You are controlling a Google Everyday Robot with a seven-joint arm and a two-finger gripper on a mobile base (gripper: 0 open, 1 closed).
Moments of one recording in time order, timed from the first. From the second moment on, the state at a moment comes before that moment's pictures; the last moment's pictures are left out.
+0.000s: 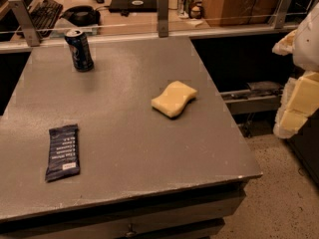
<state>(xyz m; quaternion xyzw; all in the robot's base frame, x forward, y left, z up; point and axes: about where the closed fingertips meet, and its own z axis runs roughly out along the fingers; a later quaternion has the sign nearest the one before) 0.438 -0.217 0.976 -0.60 0.78 -0.03 0.16</state>
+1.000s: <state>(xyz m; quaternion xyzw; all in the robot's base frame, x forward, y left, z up) 0.487 -0.160 0.934 -0.67 0.72 0.04 0.17</state>
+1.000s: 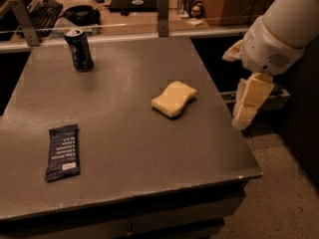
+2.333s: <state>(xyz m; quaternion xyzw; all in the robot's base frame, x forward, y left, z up) 0.590 -0.042 0.851 -0.81 0.54 0.10 0.22</state>
